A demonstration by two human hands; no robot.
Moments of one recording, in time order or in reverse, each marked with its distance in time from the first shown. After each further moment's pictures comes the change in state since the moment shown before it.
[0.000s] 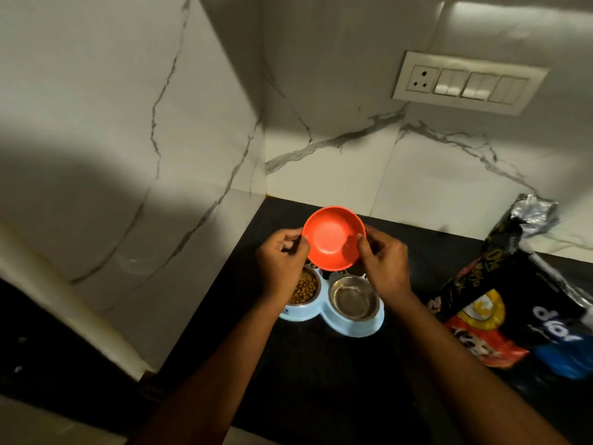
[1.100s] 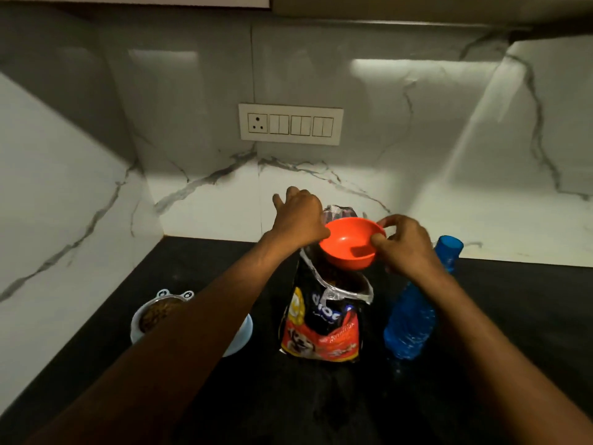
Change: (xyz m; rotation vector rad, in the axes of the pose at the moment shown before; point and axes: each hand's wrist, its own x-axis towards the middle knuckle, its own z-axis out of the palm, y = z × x) left_hand -0.060 0.210 0.255 0.849 -0.617 0.451; right_hand 0.016 0.036 -0.326 -0.242 0.014 0.330
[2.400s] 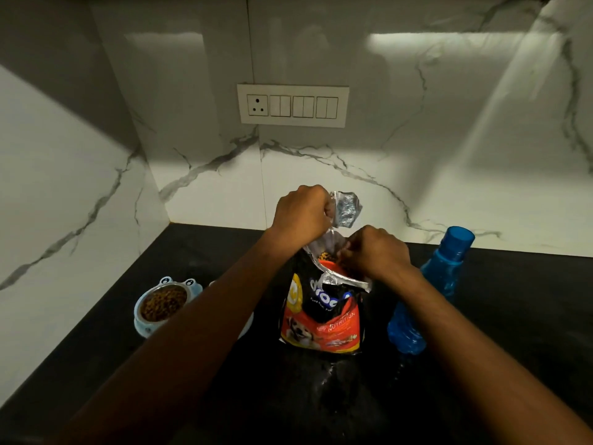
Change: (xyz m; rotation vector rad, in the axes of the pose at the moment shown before) left_hand -0.005 0.014 0.011 0.026 0.045 0.020; right_hand 0.022 0.022 0.049 -0.550 -0.202 -0.136
